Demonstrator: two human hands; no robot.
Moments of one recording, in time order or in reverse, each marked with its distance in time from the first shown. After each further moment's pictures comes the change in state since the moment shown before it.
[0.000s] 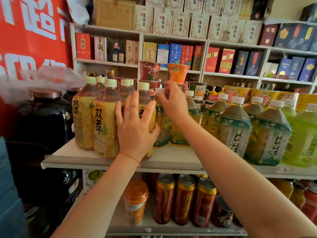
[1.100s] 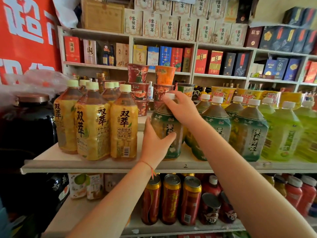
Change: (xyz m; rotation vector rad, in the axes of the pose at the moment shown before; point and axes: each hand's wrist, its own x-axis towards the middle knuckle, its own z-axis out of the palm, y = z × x) left_hand -0.012 0.093 0.012 -1.150 -0.528 -0.785; right_hand -0.024 0.018 -0.081 0.087 -0.221 0.198
